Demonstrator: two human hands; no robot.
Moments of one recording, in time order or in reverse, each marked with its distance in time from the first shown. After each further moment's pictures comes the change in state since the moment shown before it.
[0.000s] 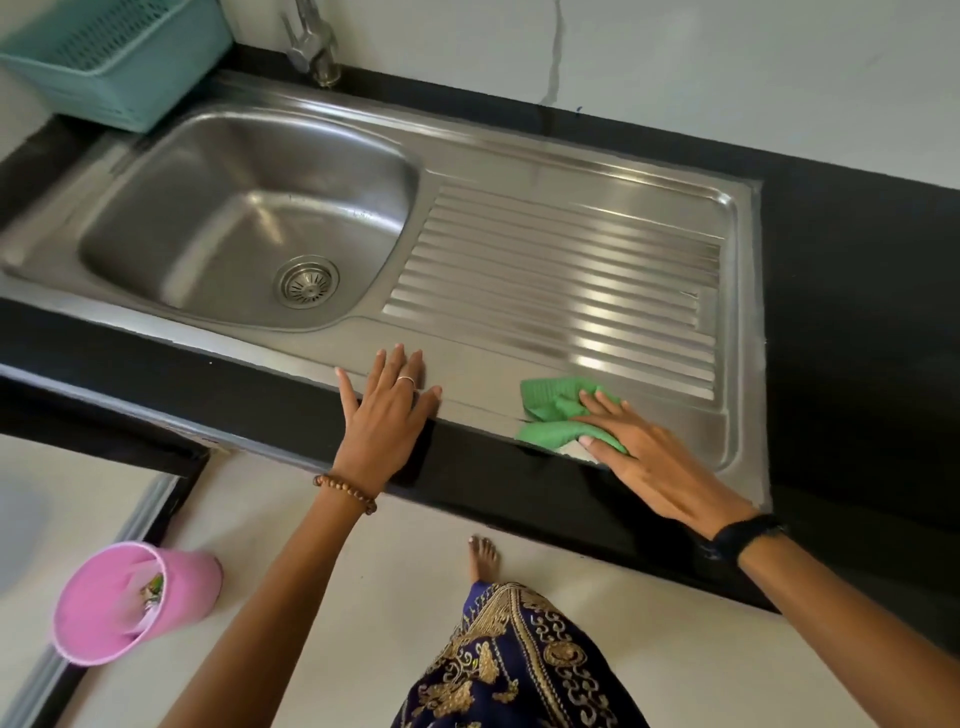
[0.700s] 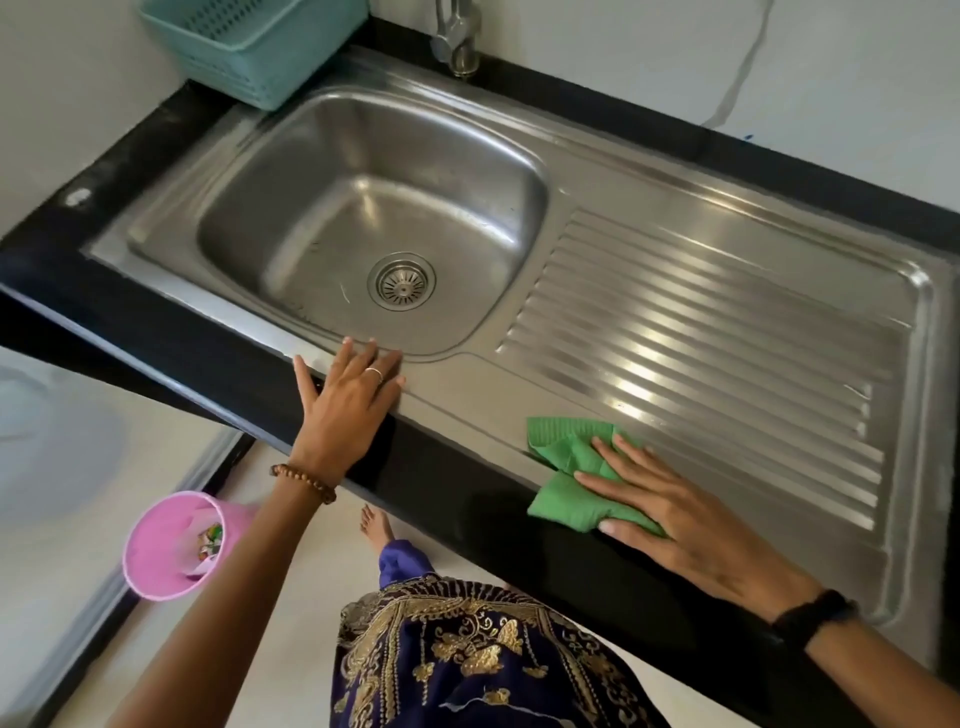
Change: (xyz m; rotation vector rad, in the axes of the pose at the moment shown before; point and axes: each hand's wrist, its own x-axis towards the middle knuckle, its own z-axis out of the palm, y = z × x) left_hand 0.032 -0.134 -0.051 0.092 0.069 -0.157; right_hand 0.079 -0.045 0.013 -0.246 -0.276 -0.319
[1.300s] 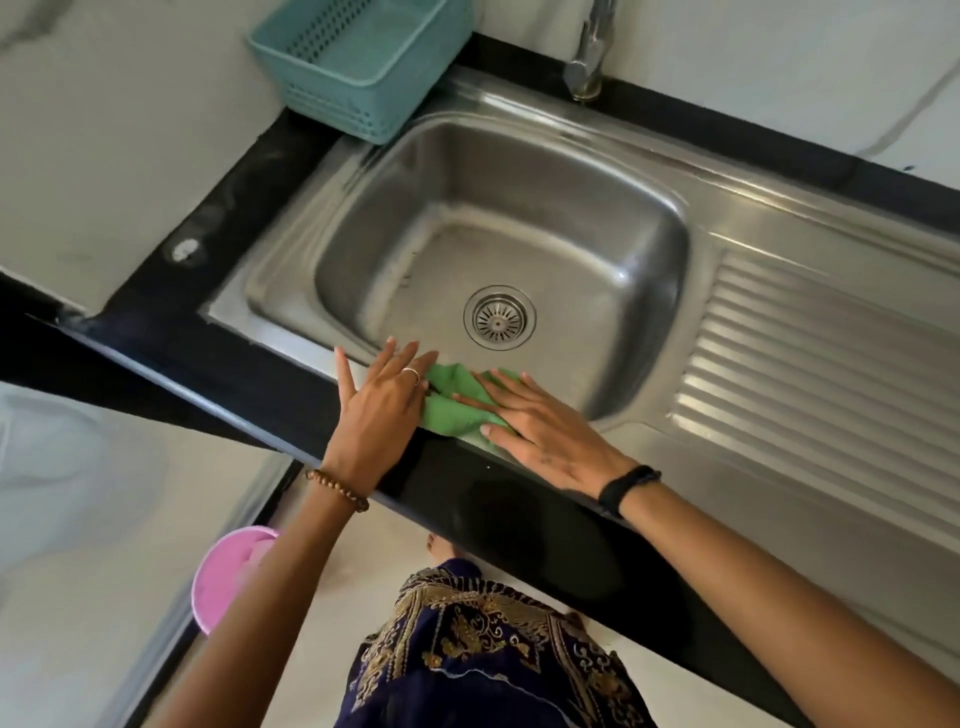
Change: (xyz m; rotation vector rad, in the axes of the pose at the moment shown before) left_hand 0.064 -0.136 -0.044 -0.108 0.056 0.067; right_hand 0.275 -0.161 0.005 -0.006 0.099 -0.151
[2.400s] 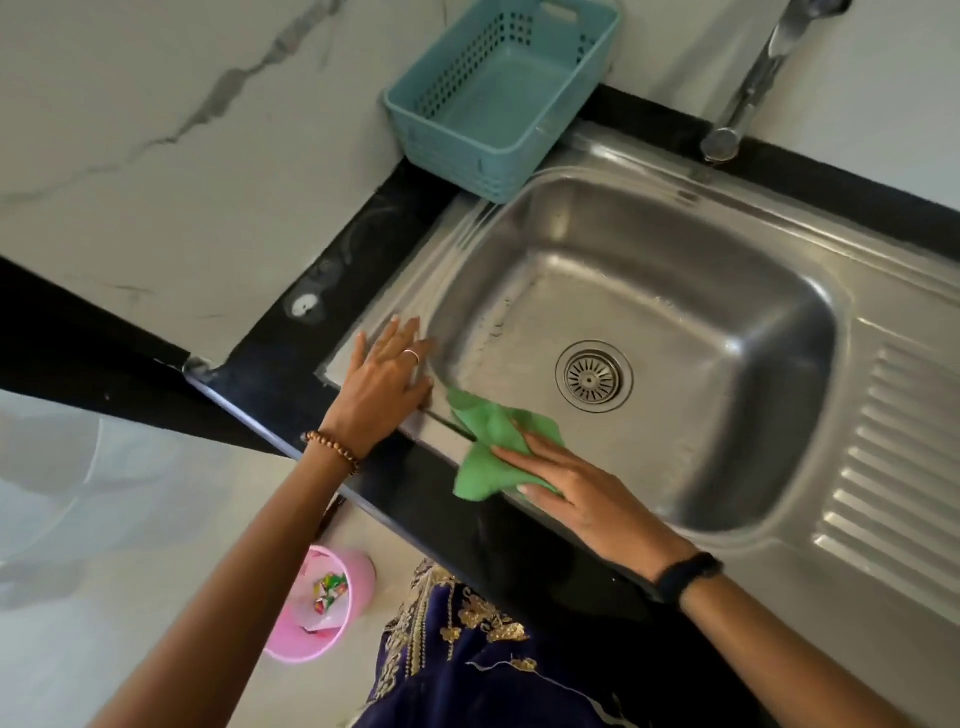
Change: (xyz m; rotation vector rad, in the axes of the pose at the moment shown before) left_hand 0.079 -0.128 -0.055 0.017 -0.107 -0.016; right_hand 0.069 -0.041 0.000 0.314 -0.047 0.049
